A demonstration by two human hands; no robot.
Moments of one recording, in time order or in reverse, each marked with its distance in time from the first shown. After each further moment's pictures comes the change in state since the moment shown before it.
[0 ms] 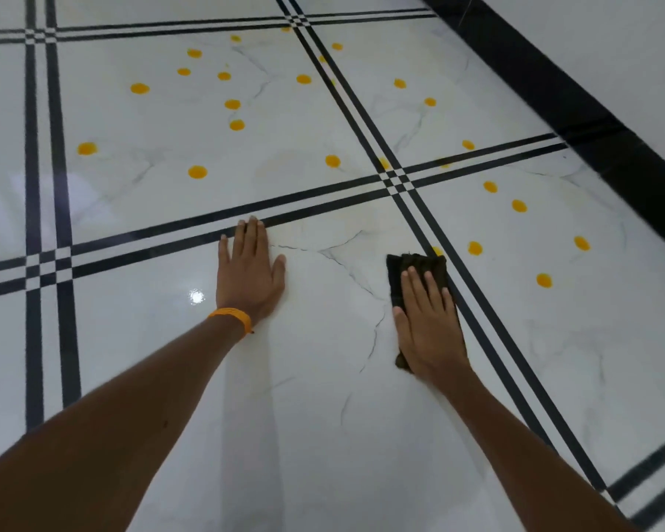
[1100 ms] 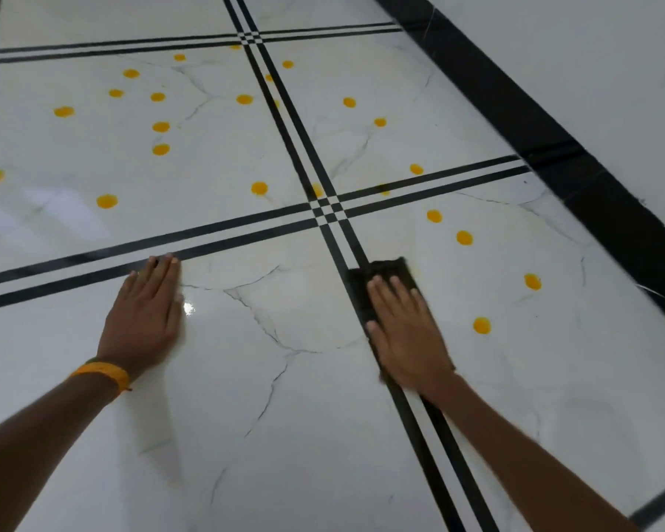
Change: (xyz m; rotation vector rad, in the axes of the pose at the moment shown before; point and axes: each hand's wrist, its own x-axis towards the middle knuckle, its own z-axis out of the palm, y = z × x) left_hand 0.004 0.008 0.007 0.013 0.019 0.024; right_hand 0.071 0.129 -0.017 -0.014 0.029 -0.232
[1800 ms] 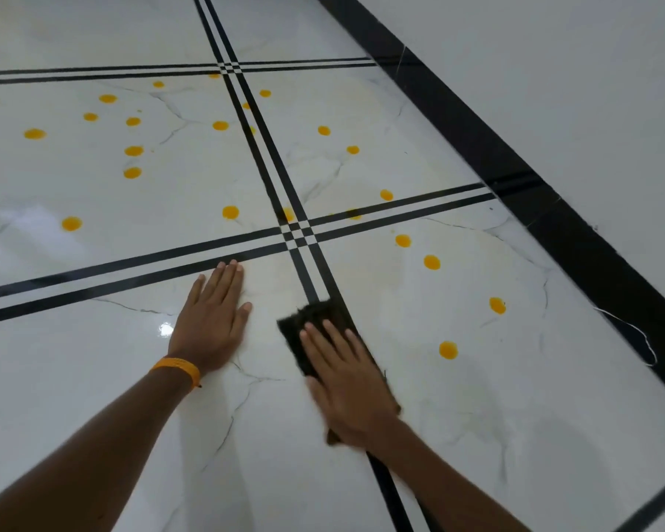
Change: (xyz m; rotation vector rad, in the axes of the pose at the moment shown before) left_hand 0.050 0.121 0.039 -0.035 -0.052 0.138; right_hand -0.023 -0.032 -0.001 0.081 -0.055 -0.219
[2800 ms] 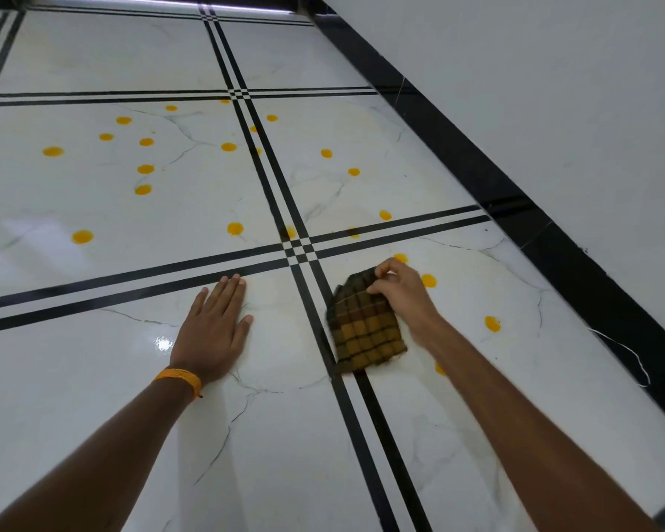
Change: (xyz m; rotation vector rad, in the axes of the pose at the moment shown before) left_hand 0.003 -0.003 -0.001 0.005 0.033 -0.013; right_hand 0.089 0.078 -0.122 1.067 0.147 0.659
